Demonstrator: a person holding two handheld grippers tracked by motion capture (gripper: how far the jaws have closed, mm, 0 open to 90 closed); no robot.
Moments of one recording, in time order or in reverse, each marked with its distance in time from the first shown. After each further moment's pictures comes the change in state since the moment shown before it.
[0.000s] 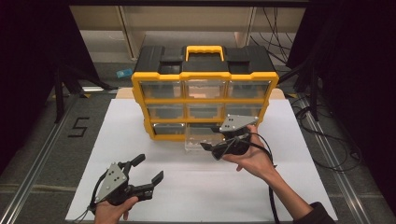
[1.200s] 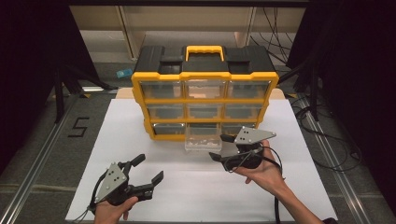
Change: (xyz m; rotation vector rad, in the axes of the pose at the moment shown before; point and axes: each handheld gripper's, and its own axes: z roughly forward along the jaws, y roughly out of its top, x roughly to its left) left arm 0.000 0.000 0.000 -0.003 -0.003 0.002; right arm 0.011 -0.035 -0.025 -0.086 0.005 0.061
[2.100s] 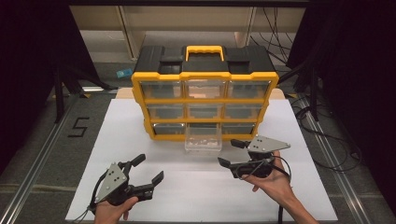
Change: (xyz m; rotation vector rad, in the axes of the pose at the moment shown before) left arm 0.000 0.000 0.000 -0.002 -0.004 0.004; right arm 0.003 -0.026 -0.021 -0.073 -0.038 0.074
